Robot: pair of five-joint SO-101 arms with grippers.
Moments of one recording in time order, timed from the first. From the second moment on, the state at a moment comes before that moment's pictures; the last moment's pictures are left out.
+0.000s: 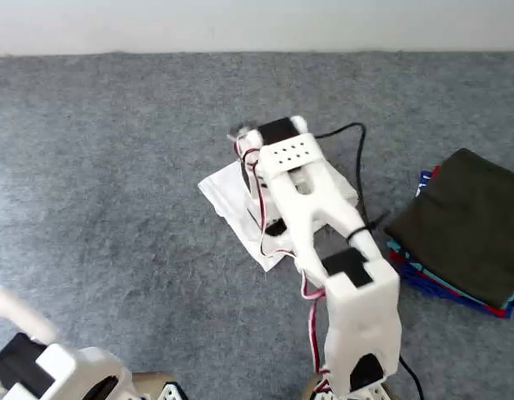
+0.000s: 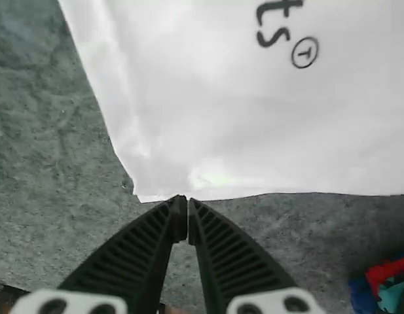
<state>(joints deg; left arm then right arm) -57.7 -3.5 -15.8 94.8 -24.7 -25.6 26.1 -21.8 100.3 7.4</state>
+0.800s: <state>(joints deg) -57.7 -3.5 -15.8 92.0 -24.7 -16.4 13.8 -23.6 100.5 -25.0</state>
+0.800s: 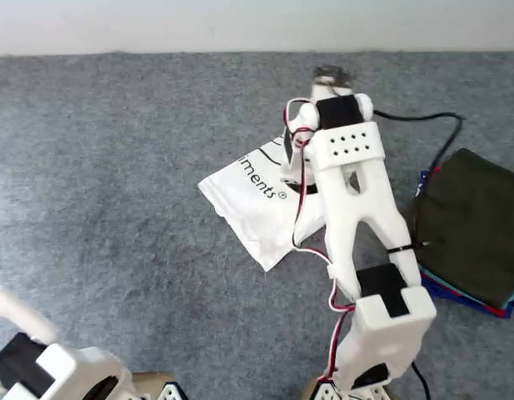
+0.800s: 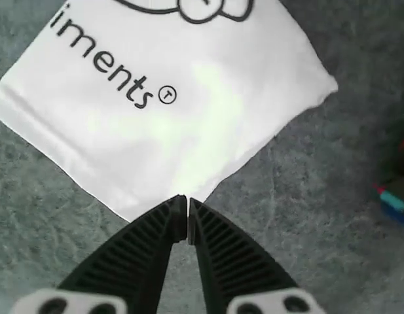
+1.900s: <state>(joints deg) -57.7 -3.5 -14.6 89.6 -24.7 -19.4 41.1 -21.6 68.9 -59.6</state>
